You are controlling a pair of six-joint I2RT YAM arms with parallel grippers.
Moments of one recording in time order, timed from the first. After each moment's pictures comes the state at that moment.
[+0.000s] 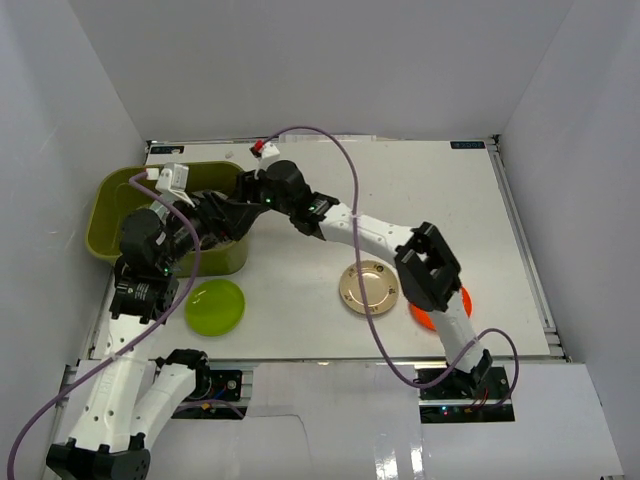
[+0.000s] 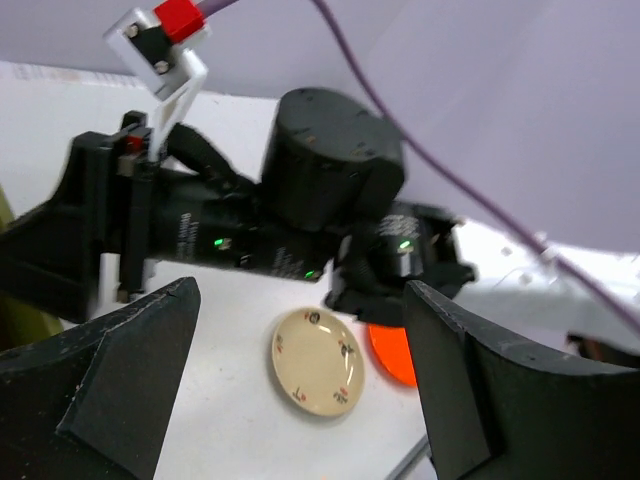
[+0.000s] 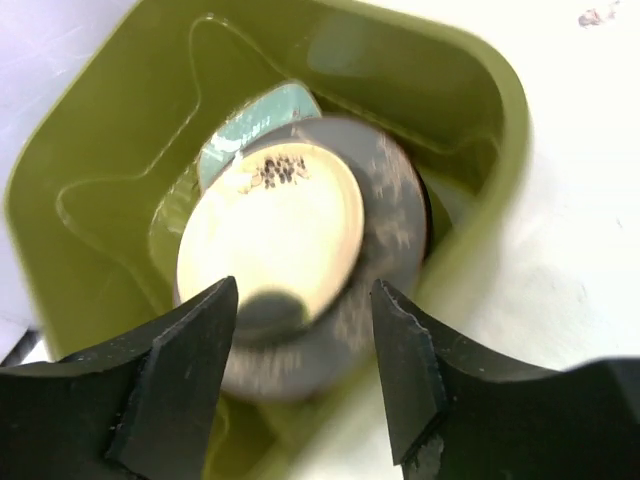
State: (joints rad) left arm -0.16 0.76 0.92 -0.13 0.45 -0.57; right arm 0.93 2.26 1.97 0.08 -0.07 0.46
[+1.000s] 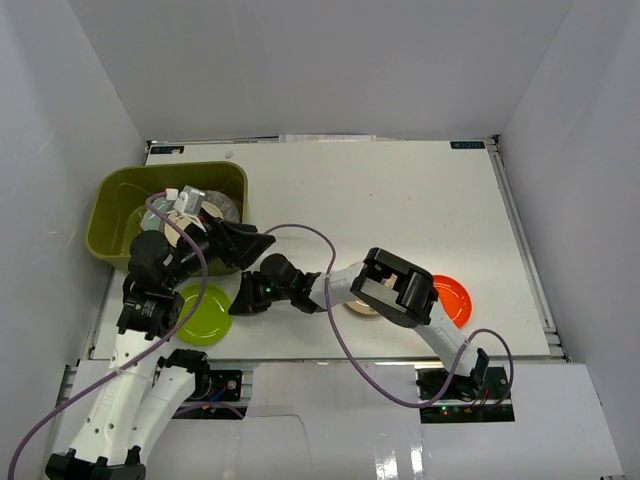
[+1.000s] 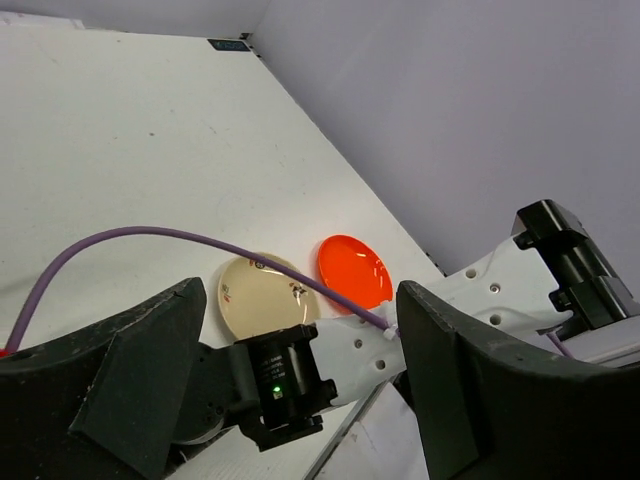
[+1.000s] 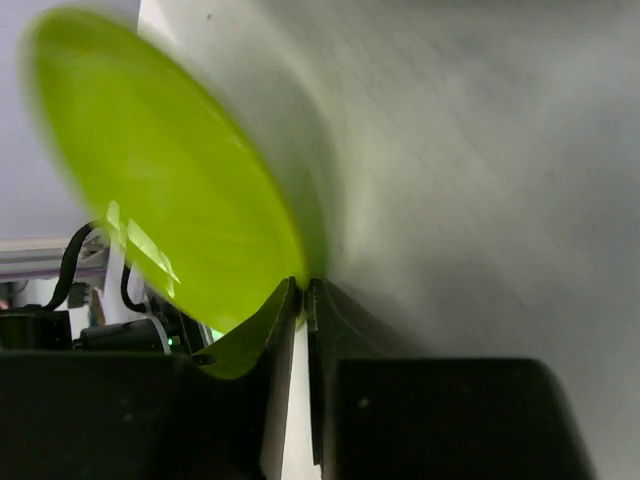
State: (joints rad) left arm -0.22 0.64 0.74 -0.05 0.63 -0.58; right arm 1.15 2.27 1.32 0.53 -0.34 0.89
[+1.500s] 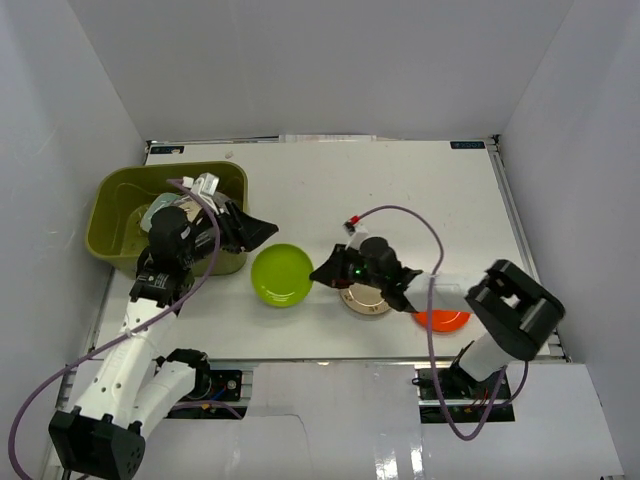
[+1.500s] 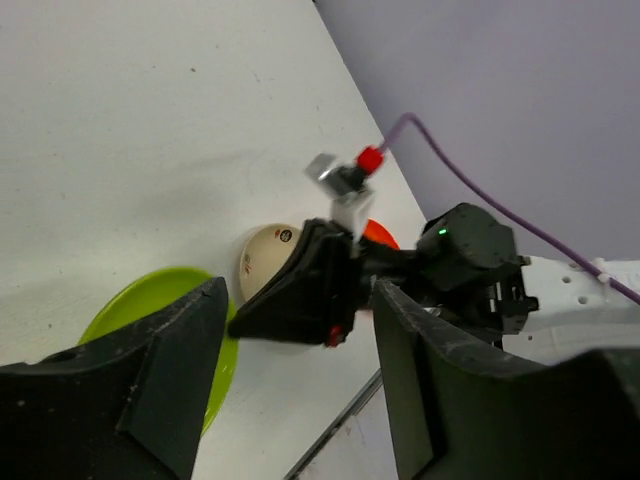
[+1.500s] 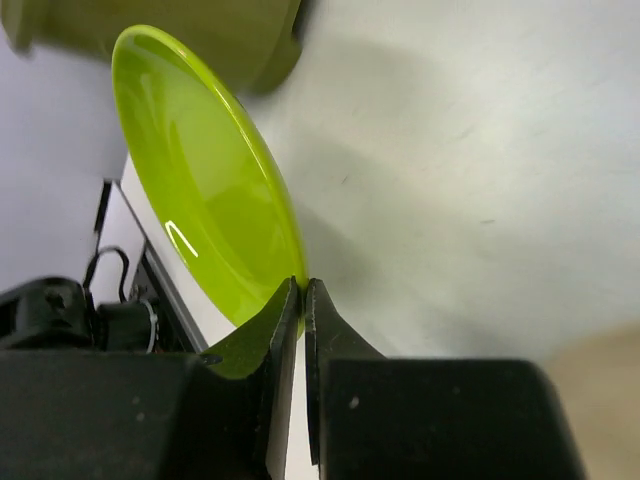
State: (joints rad) left arm -0.22 0.82 0.77 -0.11 0.59 -0.61; right arm 0.88 1.61 0.62 0.60 -0.25 0.82
